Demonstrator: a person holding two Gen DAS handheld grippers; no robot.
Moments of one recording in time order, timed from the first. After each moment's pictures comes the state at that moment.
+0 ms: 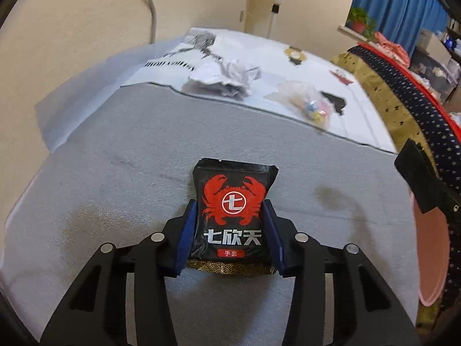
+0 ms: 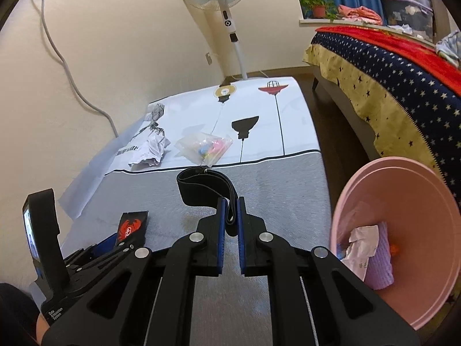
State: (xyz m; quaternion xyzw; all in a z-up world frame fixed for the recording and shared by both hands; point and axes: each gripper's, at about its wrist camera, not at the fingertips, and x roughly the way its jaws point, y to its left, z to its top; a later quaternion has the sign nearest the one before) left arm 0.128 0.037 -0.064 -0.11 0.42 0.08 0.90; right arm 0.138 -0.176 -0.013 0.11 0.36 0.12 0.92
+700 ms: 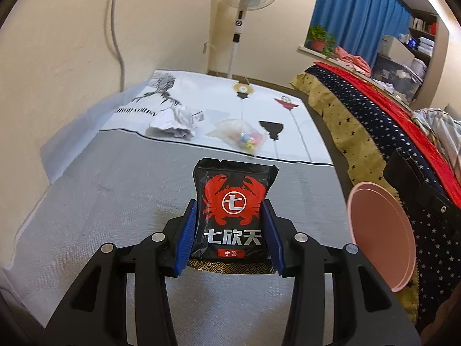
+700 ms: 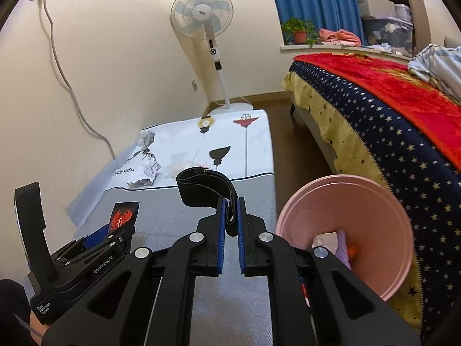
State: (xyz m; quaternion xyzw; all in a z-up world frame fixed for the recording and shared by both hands) left arm 0.088 -0.006 -0.004 -0.09 0.35 0.01 0.93; right arm 0.075 -0.226 0.040 0.11 0.31 0.08 0.94
